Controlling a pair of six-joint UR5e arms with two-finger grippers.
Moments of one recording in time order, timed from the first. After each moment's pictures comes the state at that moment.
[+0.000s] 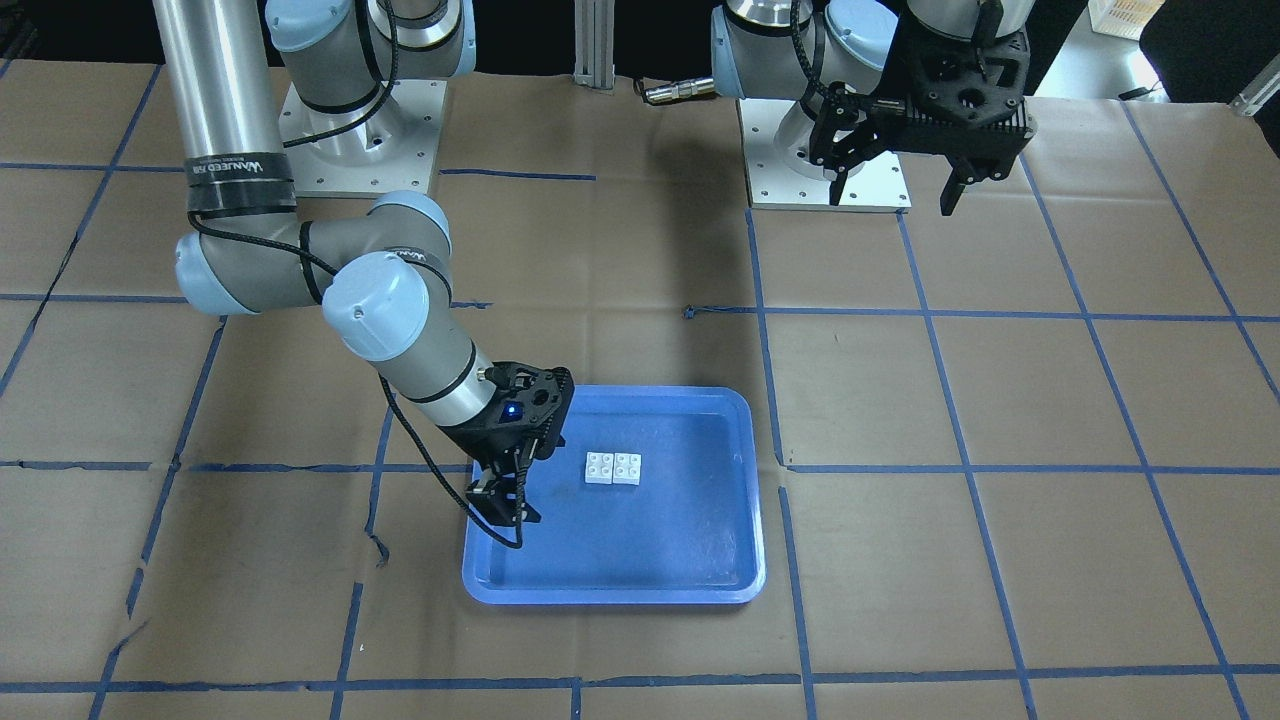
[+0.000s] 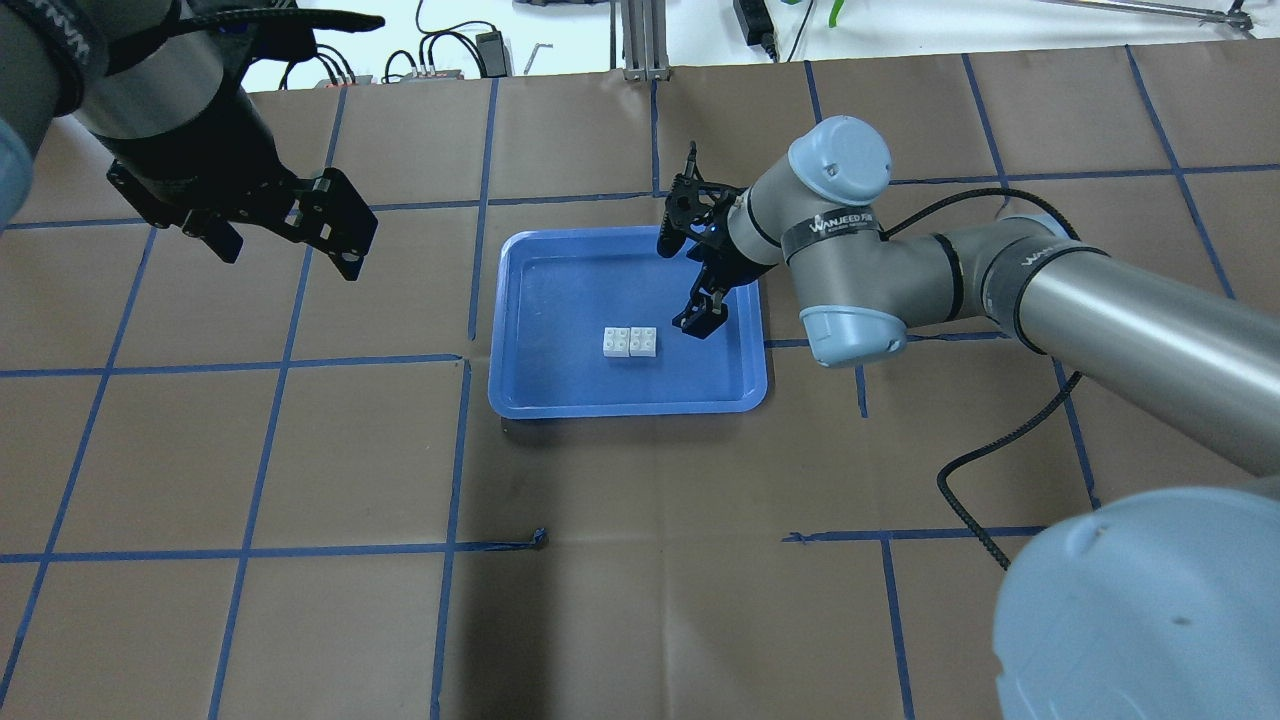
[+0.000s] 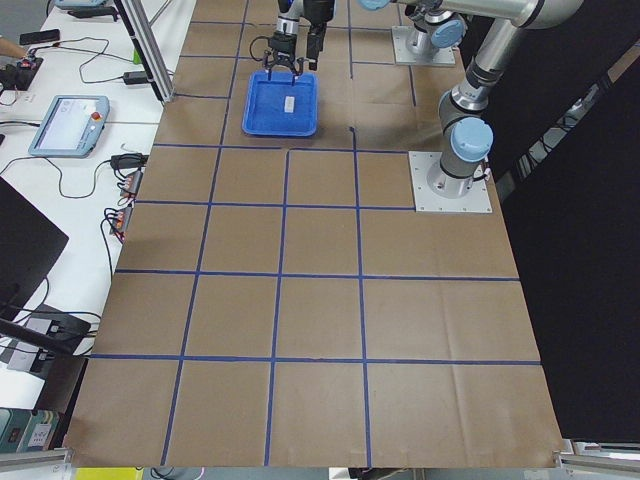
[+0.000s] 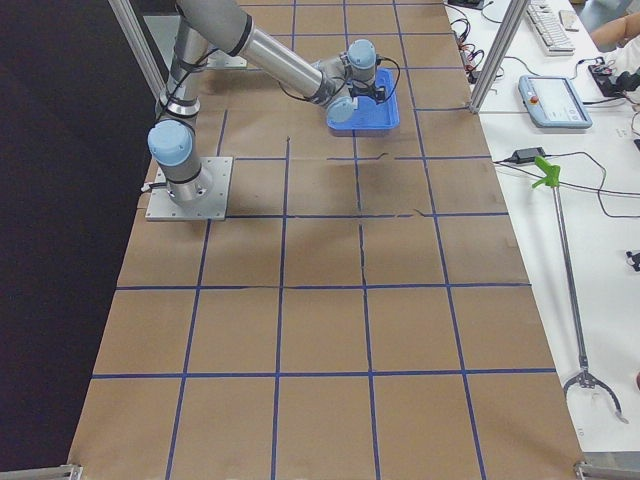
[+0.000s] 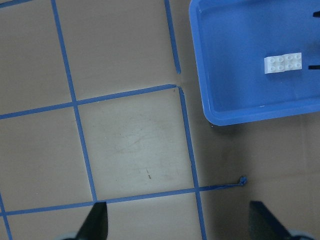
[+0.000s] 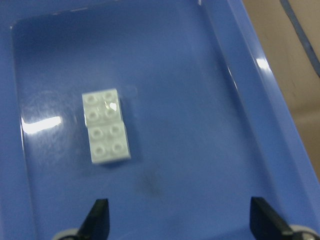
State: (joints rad) left arm -1.59 -1.48 -1.56 -1.64 1.65 0.15; right arm 1.72 -1.14 1.81 -2.45 -1.25 -1.08
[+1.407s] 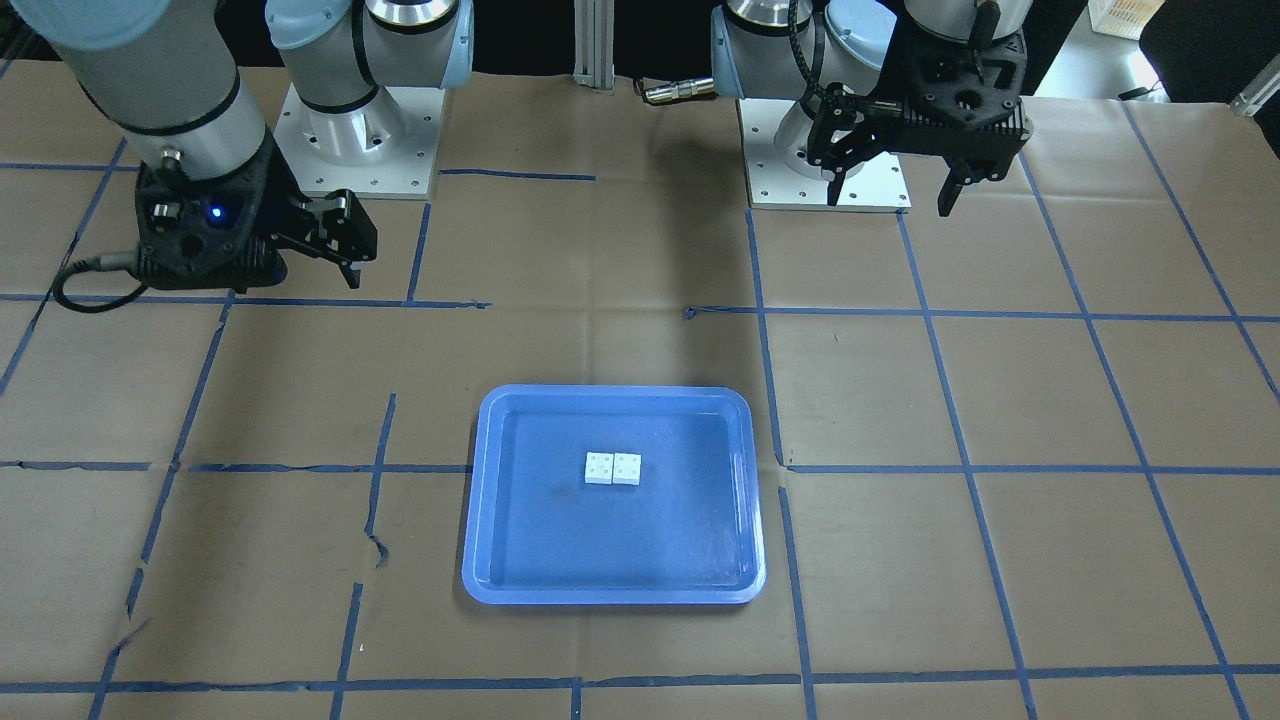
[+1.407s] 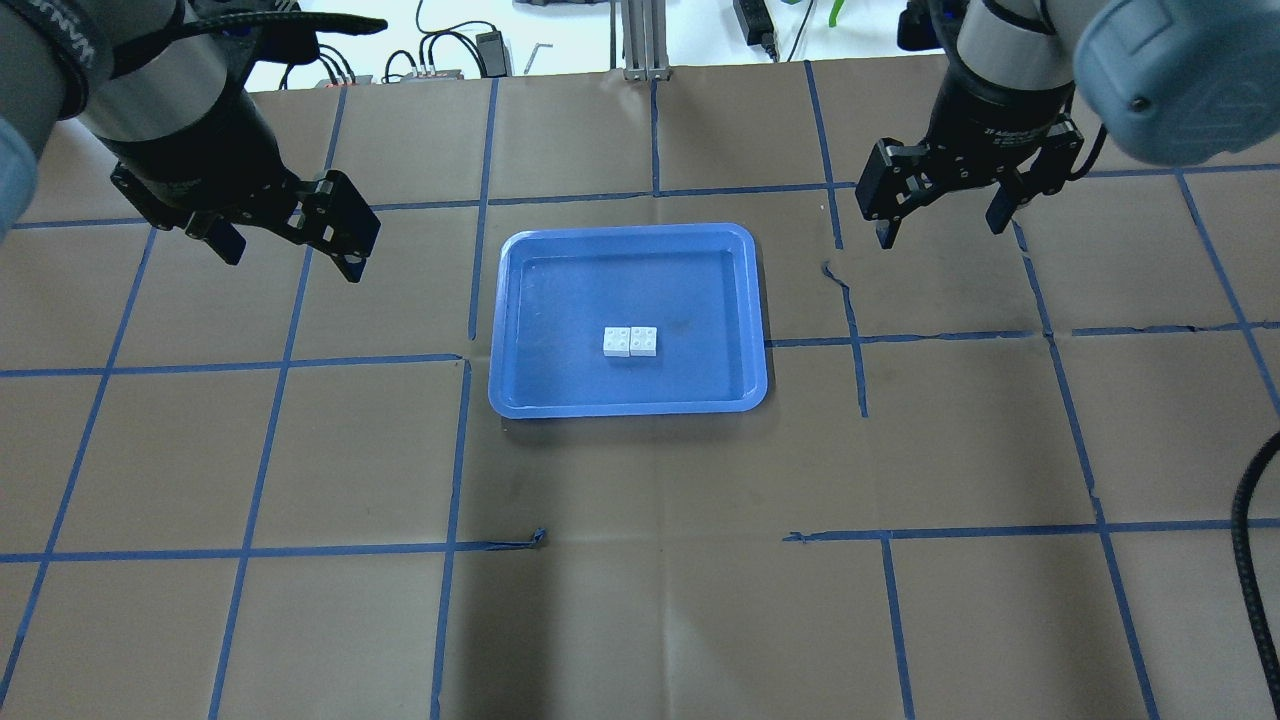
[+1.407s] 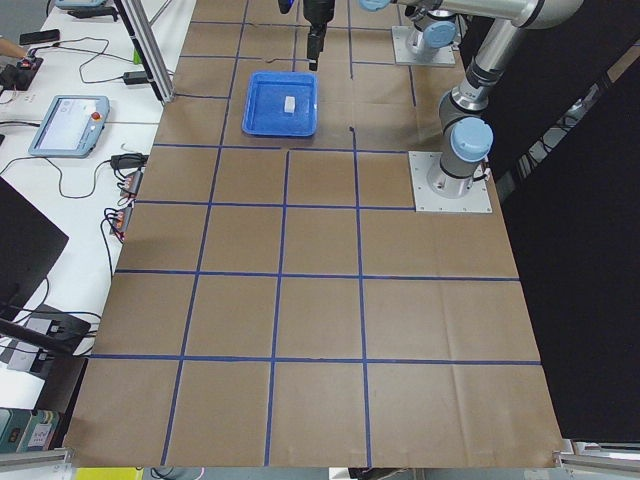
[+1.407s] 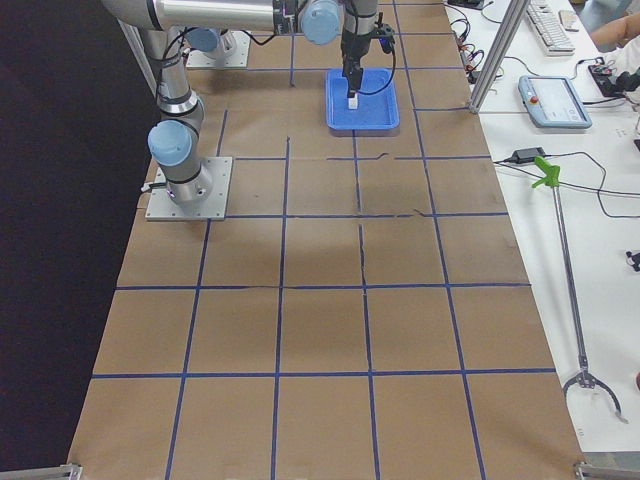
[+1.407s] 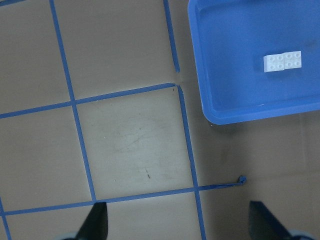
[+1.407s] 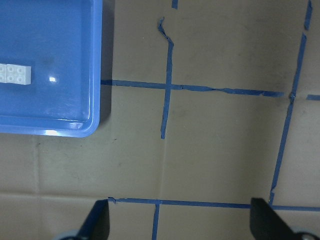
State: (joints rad) left arm -1.59 -1.48 -1.57 -1.63 1.65 0.15; right arm 1.58 -1.53 1.53 -1.51 -1.60 -0.05
